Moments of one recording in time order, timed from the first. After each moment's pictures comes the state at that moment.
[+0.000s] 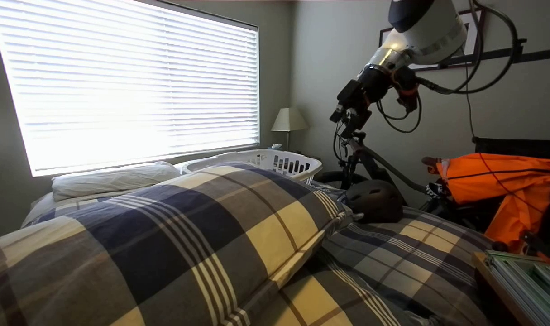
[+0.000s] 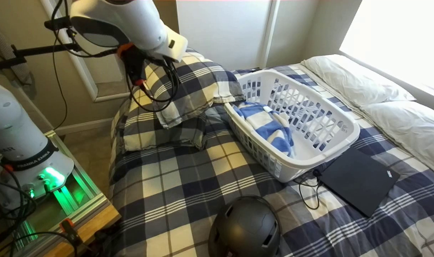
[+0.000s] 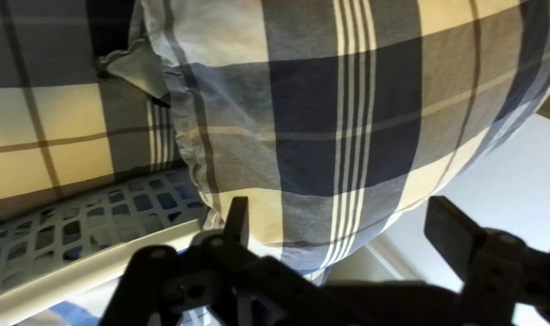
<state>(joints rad) 0.15 -0.39 -0.74 -2.45 0.51 2.37 -0.47</state>
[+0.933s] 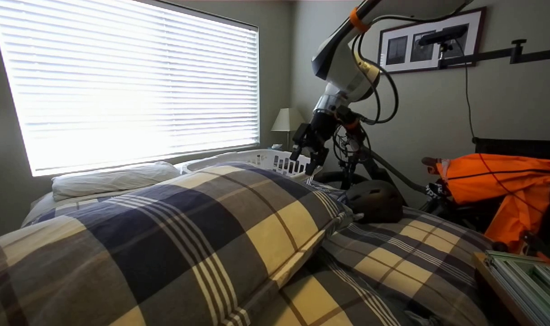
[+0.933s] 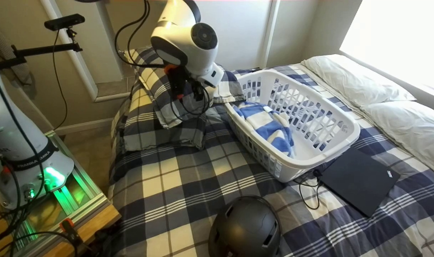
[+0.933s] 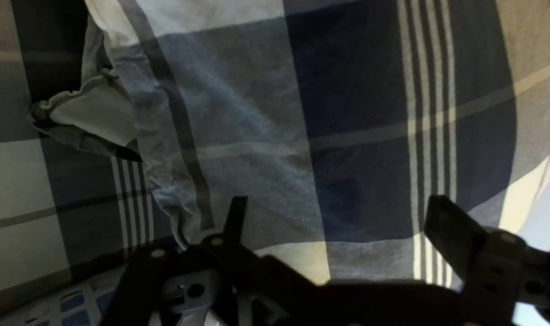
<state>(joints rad) -0.07 0.29 -0.54 -2.01 0.91 2.02 -0.63</state>
